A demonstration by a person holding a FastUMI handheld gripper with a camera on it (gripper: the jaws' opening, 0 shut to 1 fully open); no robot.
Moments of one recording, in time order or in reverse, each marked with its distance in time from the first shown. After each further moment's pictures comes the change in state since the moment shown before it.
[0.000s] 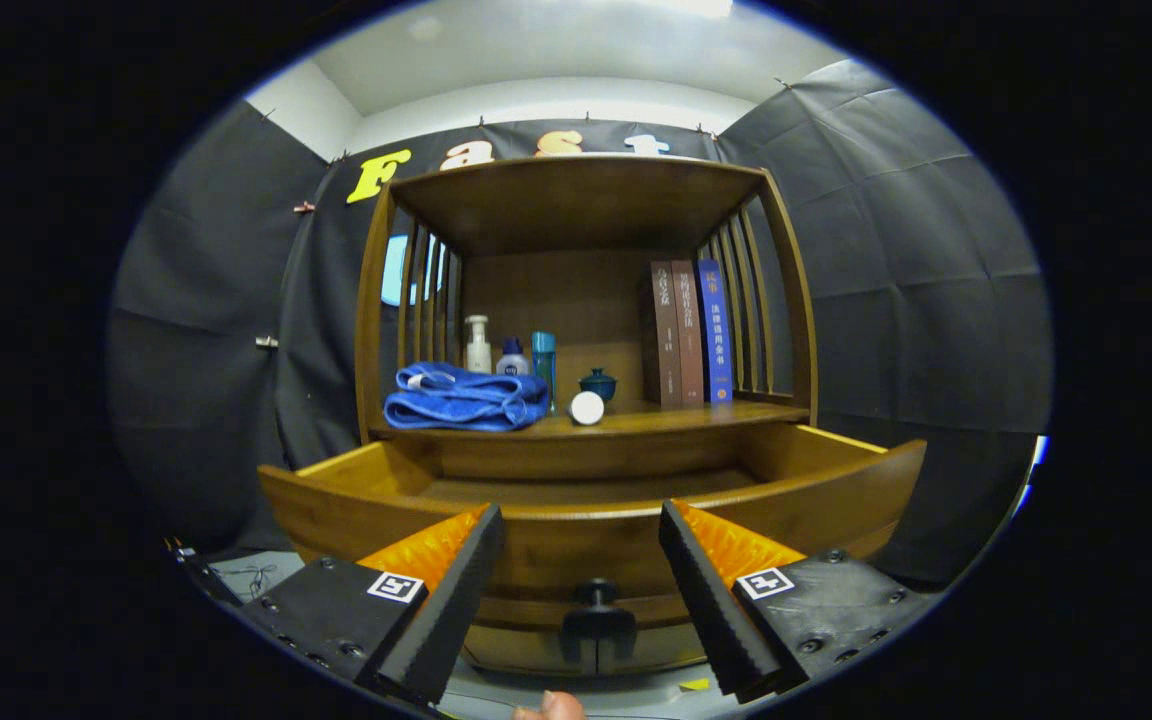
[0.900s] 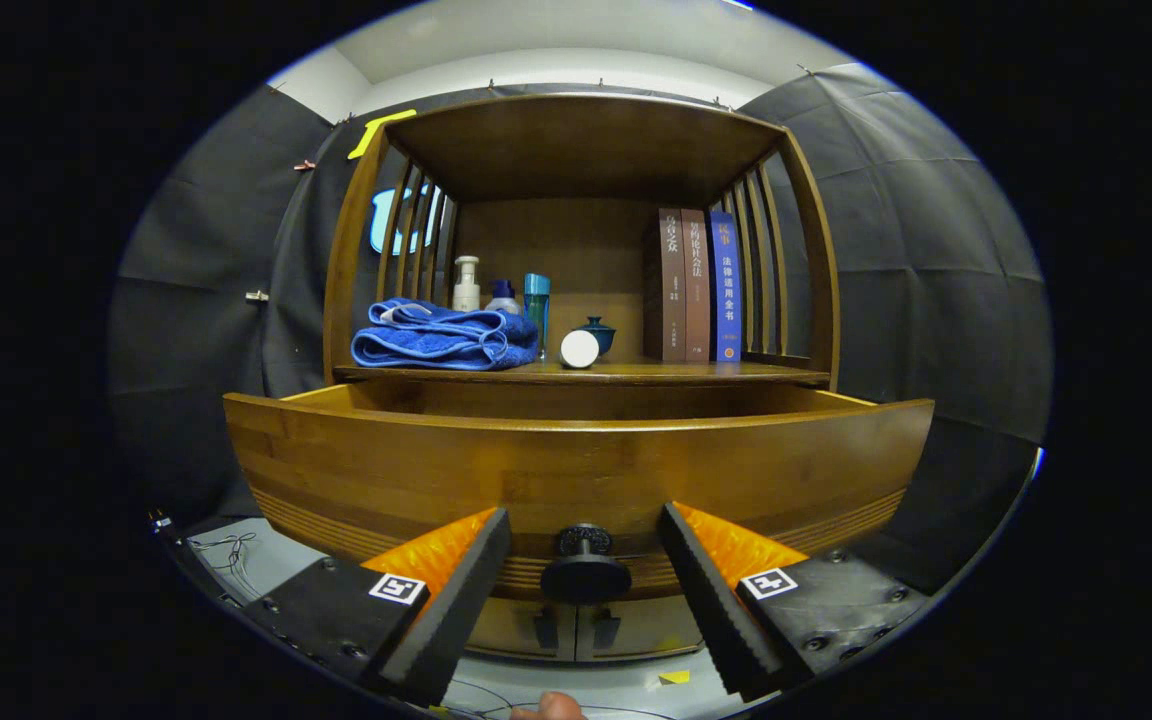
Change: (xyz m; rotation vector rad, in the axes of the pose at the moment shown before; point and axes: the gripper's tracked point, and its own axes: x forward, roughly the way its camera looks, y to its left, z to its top) arm 0.048 -0.010 -0.036 -0.039 0.101 -0.005
